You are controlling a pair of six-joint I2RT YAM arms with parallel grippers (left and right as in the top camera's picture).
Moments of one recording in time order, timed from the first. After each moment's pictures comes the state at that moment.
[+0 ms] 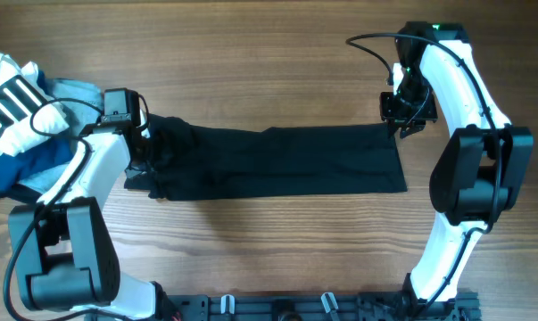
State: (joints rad) left arm 0.09 1.69 0.97 -0.63 0.09 -0.39; right arm 0.02 2.13 1.81 -1.47 0.03 0.09
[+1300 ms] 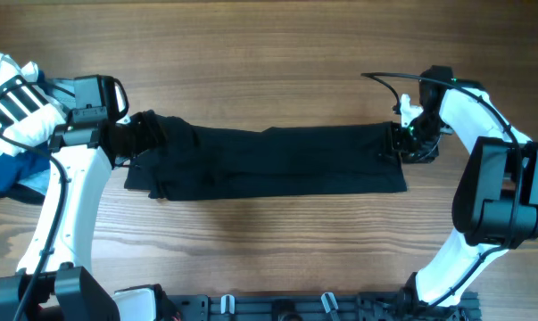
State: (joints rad) left arm 0.11 1.46 1.08 -0.78 0.08 -0.37; right arm -0.11 1.98 1.30 -1.00 -0.18 -0.07
